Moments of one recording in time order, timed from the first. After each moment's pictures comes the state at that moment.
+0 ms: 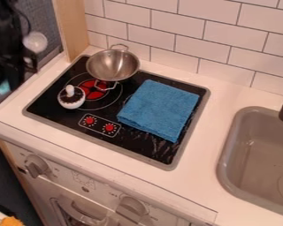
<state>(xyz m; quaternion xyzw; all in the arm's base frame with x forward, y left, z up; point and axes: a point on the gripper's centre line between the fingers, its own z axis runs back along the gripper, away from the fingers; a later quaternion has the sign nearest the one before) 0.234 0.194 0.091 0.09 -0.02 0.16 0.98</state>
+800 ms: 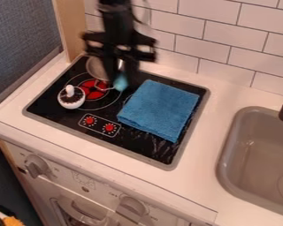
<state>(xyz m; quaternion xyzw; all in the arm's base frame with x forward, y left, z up) 0.302 0.013 0.093 -0.02 -0.04 0.09 1.00</state>
